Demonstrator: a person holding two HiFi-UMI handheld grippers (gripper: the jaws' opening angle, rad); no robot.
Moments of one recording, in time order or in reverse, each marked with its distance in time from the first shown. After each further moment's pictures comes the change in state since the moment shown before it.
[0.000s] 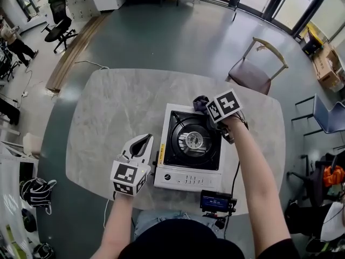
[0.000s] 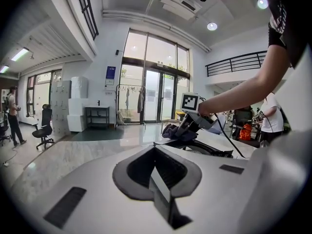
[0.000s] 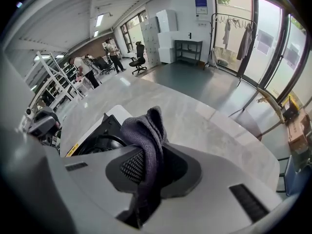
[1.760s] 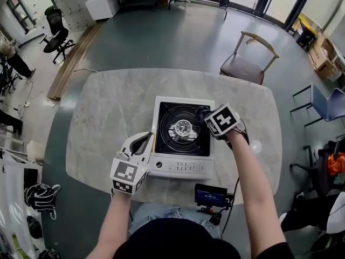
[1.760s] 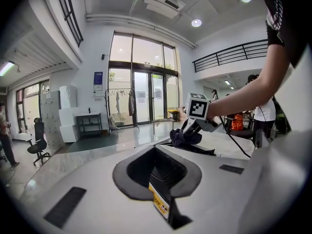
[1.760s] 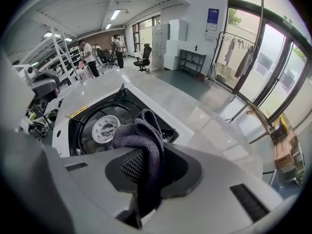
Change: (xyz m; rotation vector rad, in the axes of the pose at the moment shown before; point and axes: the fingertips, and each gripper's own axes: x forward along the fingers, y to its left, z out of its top) left arm -0.017 -0.057 0.016 0.139 -0.004 -0.062; right arm -0.040 0.004 -0.078 -0.158 -0.060 -0.118
